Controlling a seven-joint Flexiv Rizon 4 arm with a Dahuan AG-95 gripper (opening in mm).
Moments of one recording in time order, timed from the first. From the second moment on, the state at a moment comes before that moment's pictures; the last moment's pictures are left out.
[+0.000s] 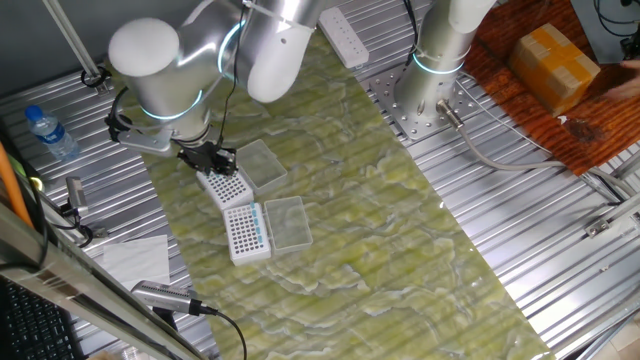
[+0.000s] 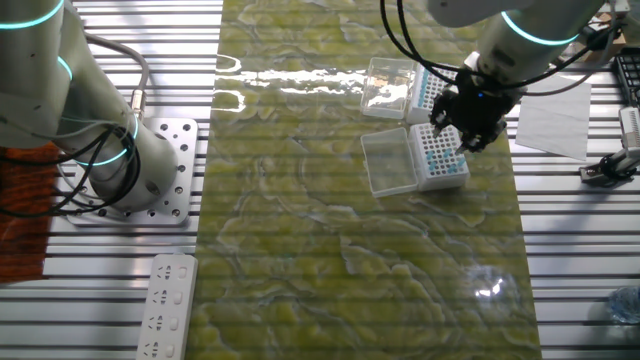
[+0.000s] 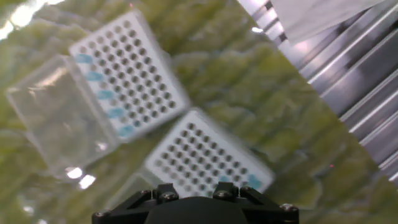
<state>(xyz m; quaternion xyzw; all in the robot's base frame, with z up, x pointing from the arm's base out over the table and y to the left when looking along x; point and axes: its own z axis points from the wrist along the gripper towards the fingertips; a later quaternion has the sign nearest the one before) 0.589 0.019 0.085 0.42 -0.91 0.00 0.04</state>
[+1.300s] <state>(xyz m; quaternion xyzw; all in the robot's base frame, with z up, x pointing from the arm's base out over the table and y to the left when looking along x) 0.580 -0.001 0.079 0.47 -0.88 0.01 0.03</state>
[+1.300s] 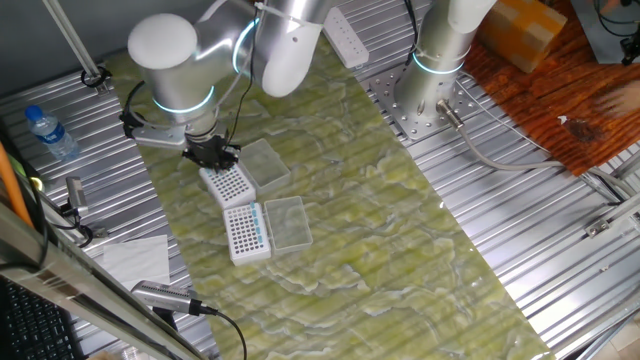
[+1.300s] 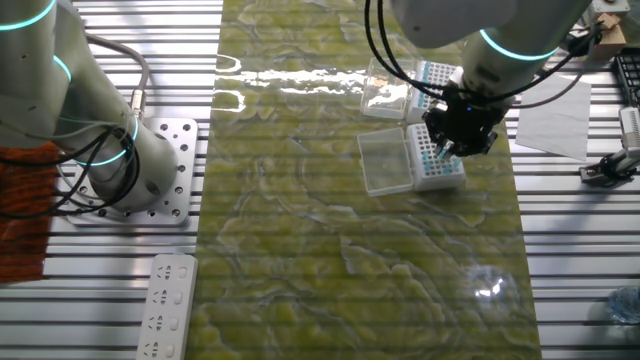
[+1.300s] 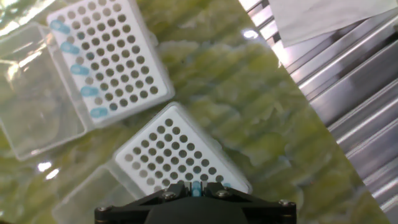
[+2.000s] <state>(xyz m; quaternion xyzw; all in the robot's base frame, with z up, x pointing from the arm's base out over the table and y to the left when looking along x) 0.574 0.003 0.121 0.45 -0.89 -0.01 0.06</state>
